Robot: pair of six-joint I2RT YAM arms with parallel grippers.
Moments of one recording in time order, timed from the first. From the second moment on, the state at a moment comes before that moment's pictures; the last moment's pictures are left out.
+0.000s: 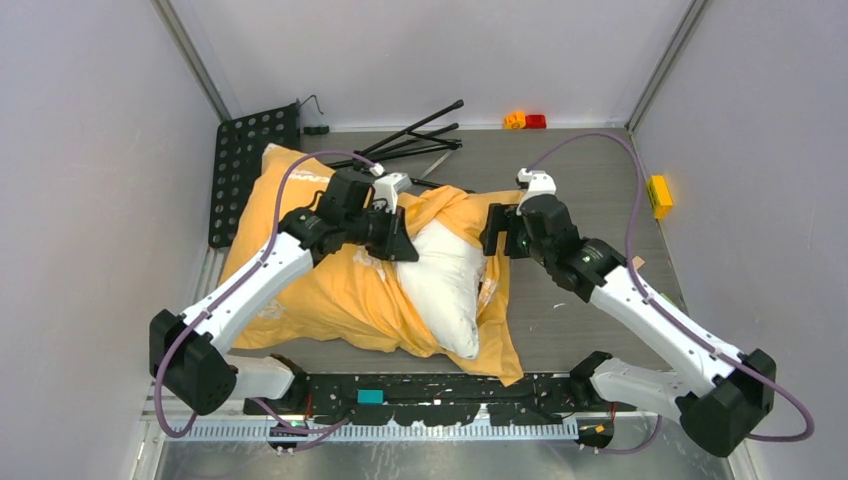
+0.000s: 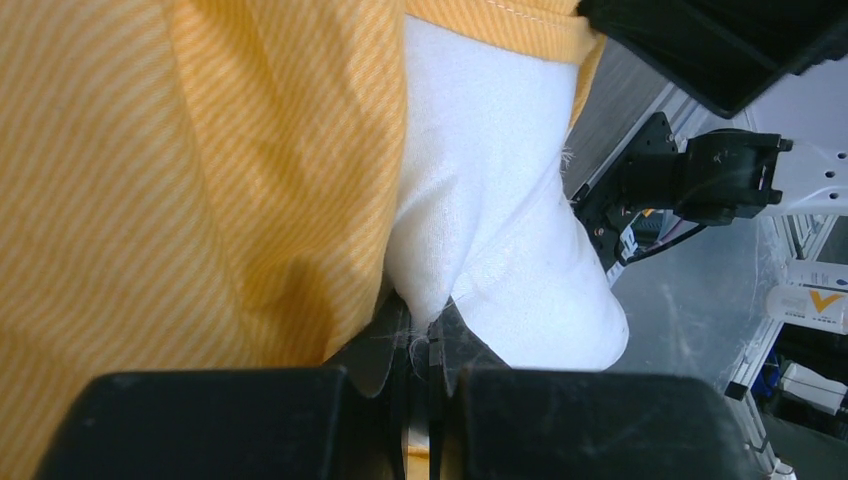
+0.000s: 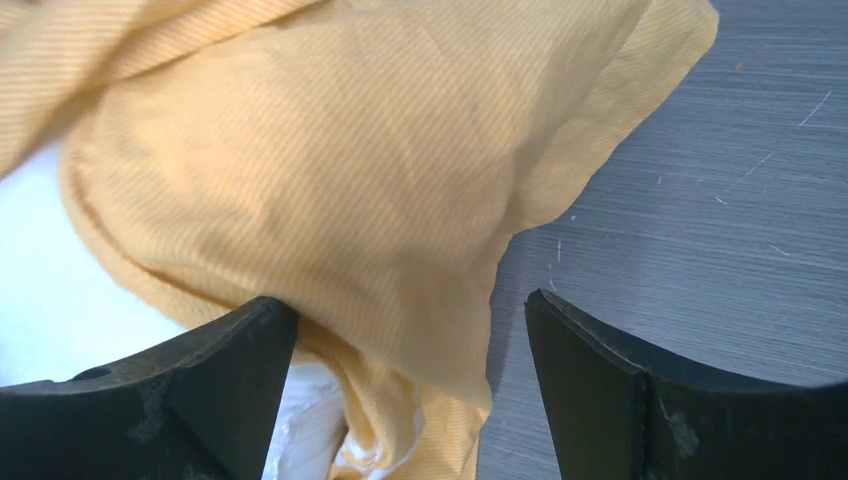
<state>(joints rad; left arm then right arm) -0.57 1.30 1.16 -0.61 0.48 -0.31 0.61 1.03 0.93 -0.47 0.22 0.43</state>
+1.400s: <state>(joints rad) -0.57 1.12 1.16 -0.76 0.49 -0.29 0.19 1.03 0.90 -0.41 -0.11 0.51</state>
